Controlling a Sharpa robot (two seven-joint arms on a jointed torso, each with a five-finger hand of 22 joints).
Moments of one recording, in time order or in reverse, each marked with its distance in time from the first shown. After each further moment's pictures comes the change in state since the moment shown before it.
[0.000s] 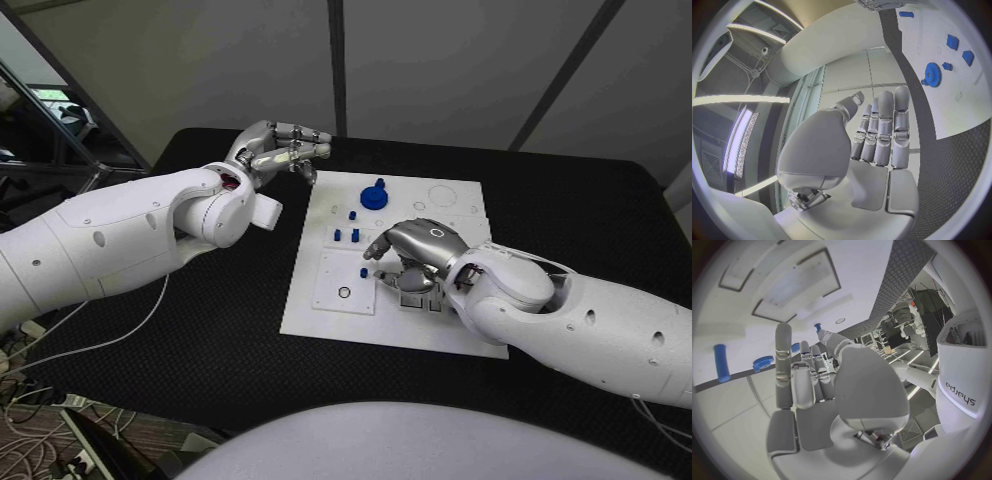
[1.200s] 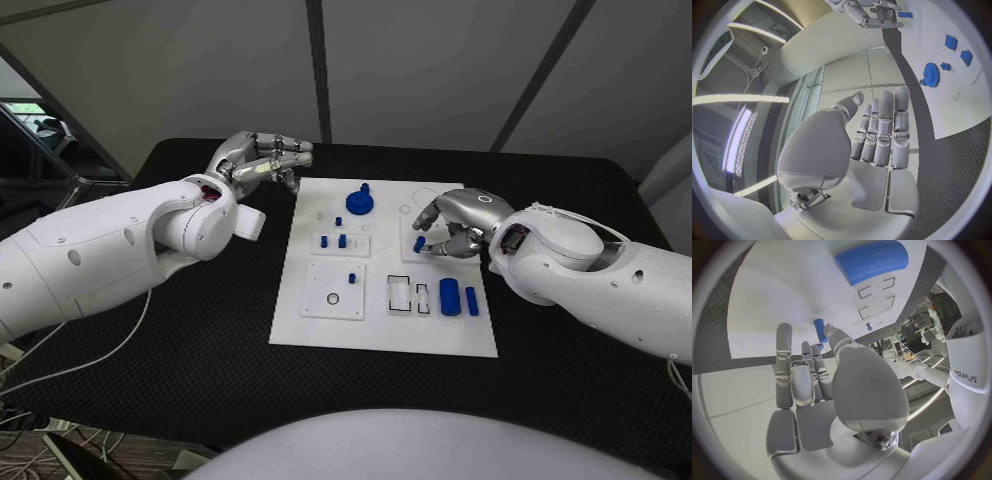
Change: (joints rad) left arm -0.001 0.001 0.000 -0.003 0.000 0.008 -0.006; left_hand 0.000 0.000 -0.003 0.003 0.000 -0.003 -0.003 0.000 0.000 -0.008 0.000 0.007 0.001 0.000 0.000 0.000 -0.001 0.000 0.000 0.000 0.000 -0.002; right arm 0.015 -0.130 0.121 -0.088 0.011 0.118 0.013; right_hand 0.053 0.017 -0.230 0.051 0.035 -0.017 -0.024 0.009 0.006 -0.080 -0.009 0.109 0.003 0.000 0.007 -0.044 -0.075 0.000 -0.015 -0.006 -0.024 -0.030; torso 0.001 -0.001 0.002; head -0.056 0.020
